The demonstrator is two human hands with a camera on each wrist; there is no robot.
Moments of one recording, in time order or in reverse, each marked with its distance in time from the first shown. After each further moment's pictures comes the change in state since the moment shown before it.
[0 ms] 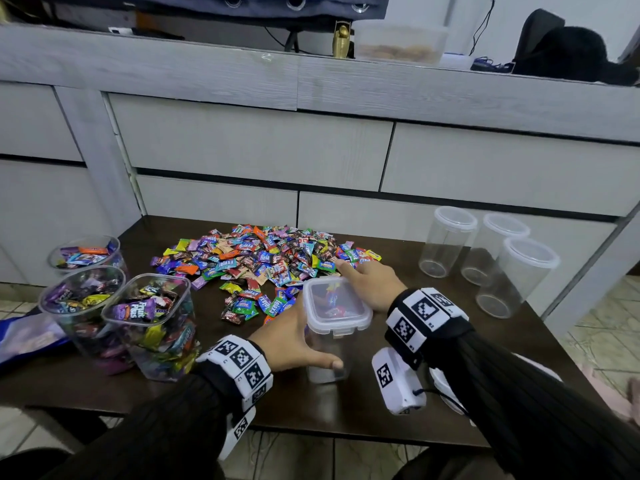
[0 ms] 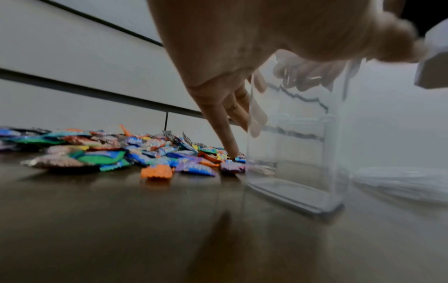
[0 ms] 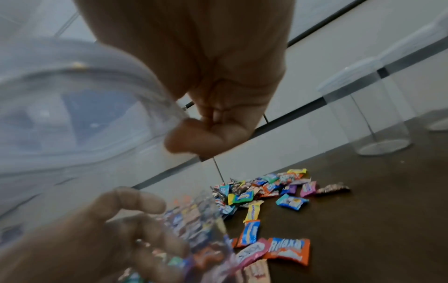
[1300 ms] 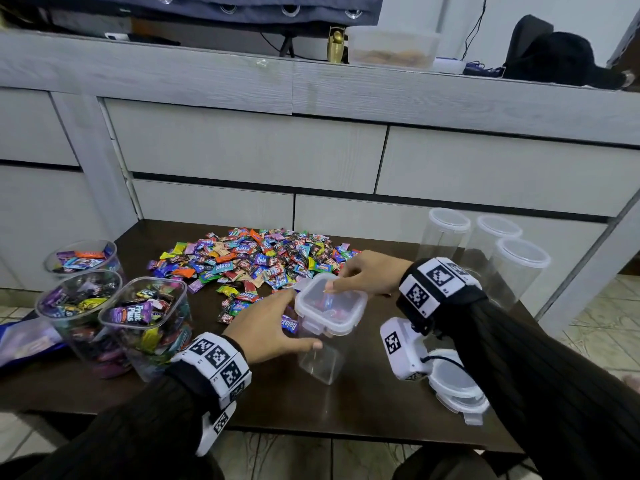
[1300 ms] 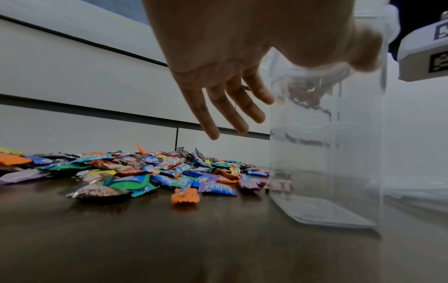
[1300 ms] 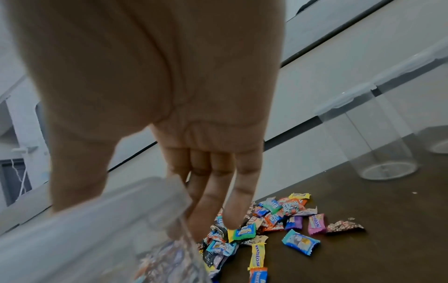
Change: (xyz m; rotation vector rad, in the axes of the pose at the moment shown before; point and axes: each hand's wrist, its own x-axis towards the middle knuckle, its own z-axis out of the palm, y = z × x) left_hand -0.012 0.008 -0.029 0.490 0.122 -0.140; right_hand 0.001 -0.011 -0.036 -0.119 -0.357 -0.111
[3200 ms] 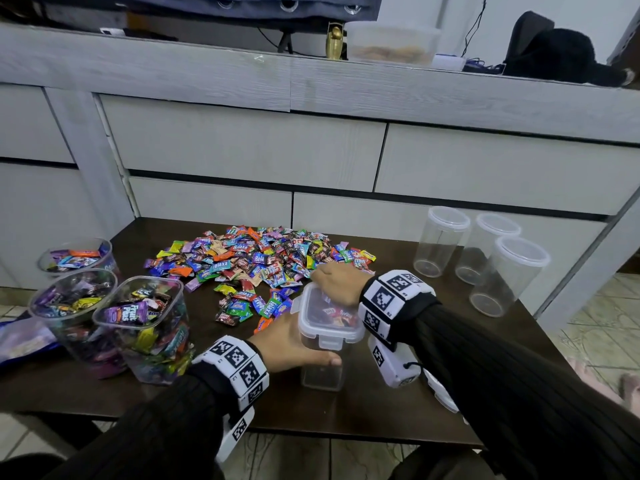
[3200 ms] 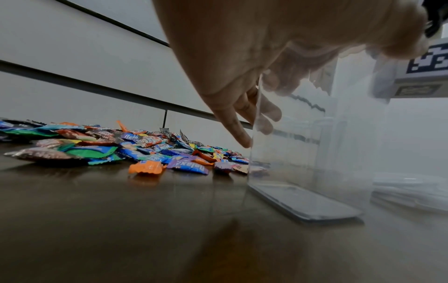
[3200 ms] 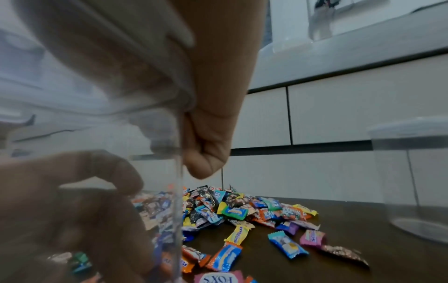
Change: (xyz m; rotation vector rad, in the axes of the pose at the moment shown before) left_hand 0.006 0.017 0.035 -0.531 -0.161 0.045; right_hand 0.020 -0.024 0.034 -0.168 0.078 -0.143
